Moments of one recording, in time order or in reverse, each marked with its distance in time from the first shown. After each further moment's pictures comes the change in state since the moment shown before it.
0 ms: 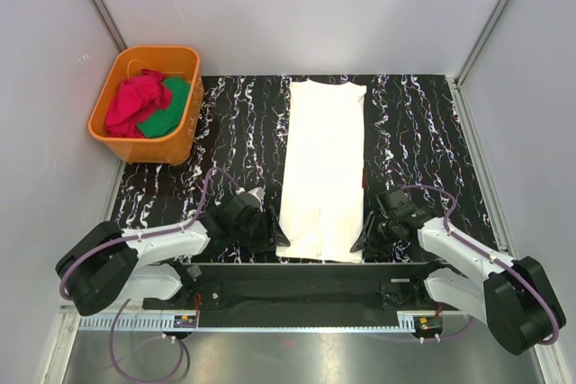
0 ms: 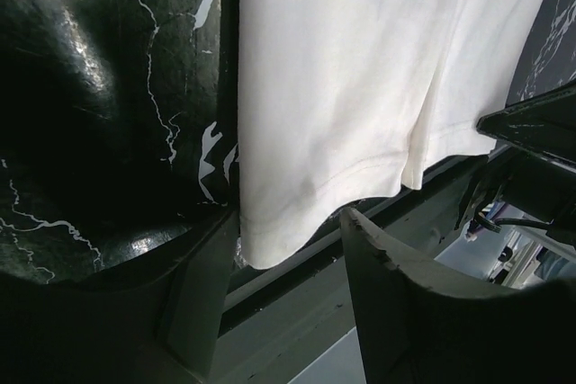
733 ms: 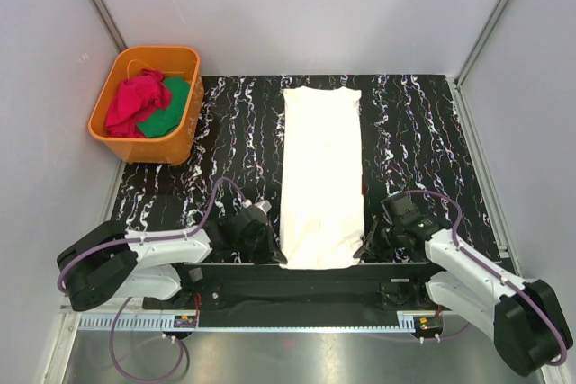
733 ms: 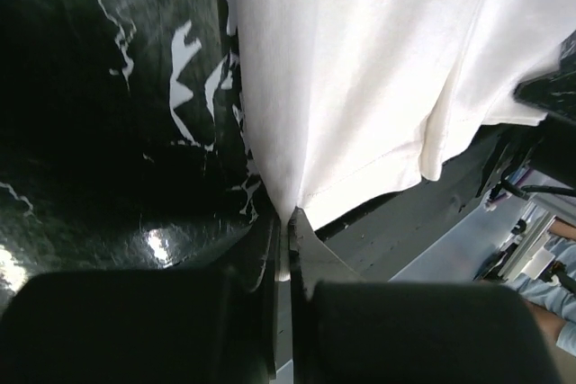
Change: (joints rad) left arm -0.130 -0.002 -0.037 0.019 -0.022 -0.092; right arm 0.000 -0.125 -0.054 -0.021 -0.040 0.006
